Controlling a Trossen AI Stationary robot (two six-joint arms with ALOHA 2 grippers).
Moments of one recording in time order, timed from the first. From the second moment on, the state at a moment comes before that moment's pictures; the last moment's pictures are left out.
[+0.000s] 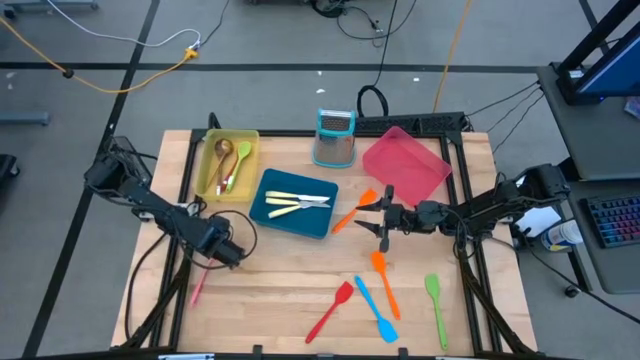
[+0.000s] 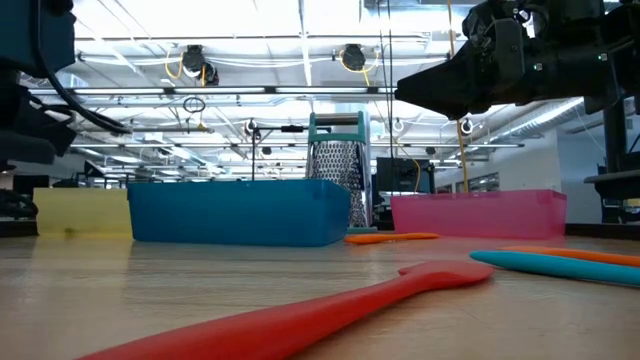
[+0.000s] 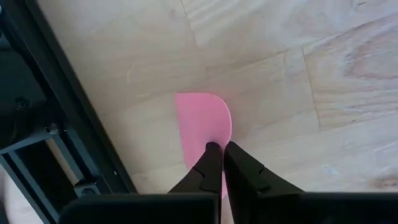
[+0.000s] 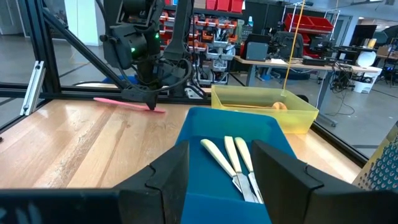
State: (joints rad) left arm -0.50 1.31 0.60 -1.06 0.08 -1.72; right arm 0.14 1.36 0.28 1.07 0.26 -0.07
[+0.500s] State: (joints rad) left arm -0.43 1.31 0.93 -1.27 -0.14 -1.57; right arm 0.14 1.36 0.28 1.07 0.26 -0.07
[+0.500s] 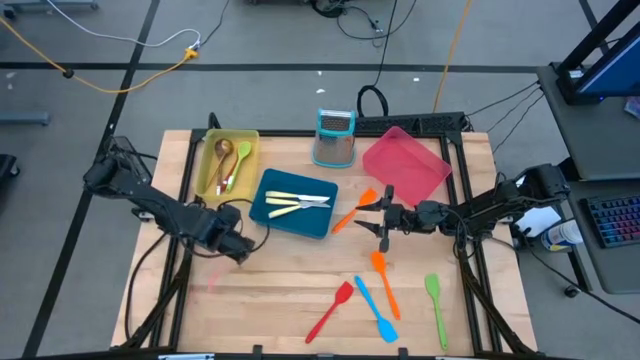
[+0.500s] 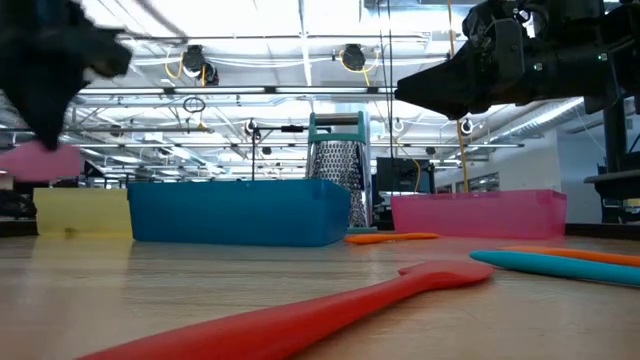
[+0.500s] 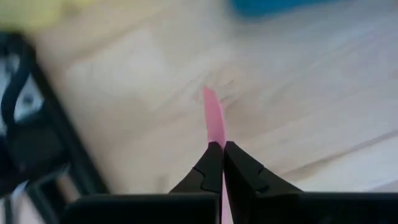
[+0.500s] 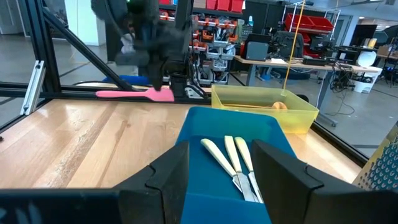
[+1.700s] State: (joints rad) left arm -0.36 1.48 1.12 -0.18 -0.65 -0.39; right arm 0.06 1.84 0.68 1.26 -0.09 0.11
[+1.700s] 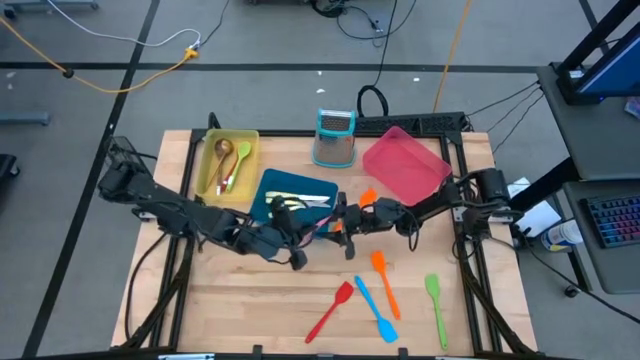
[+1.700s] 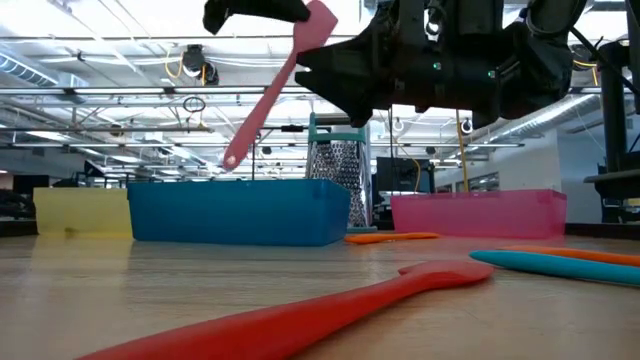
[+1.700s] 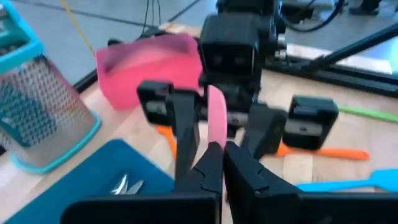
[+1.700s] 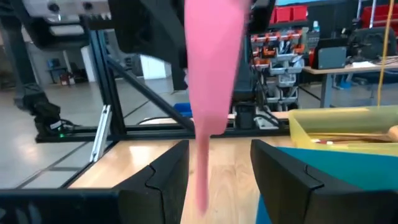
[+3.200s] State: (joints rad) left arm -0.30 1.52 1.12 -0.16 -0.69 -0.20; right arm 0.04 1.54 0.41 1.17 0.08 -0.04
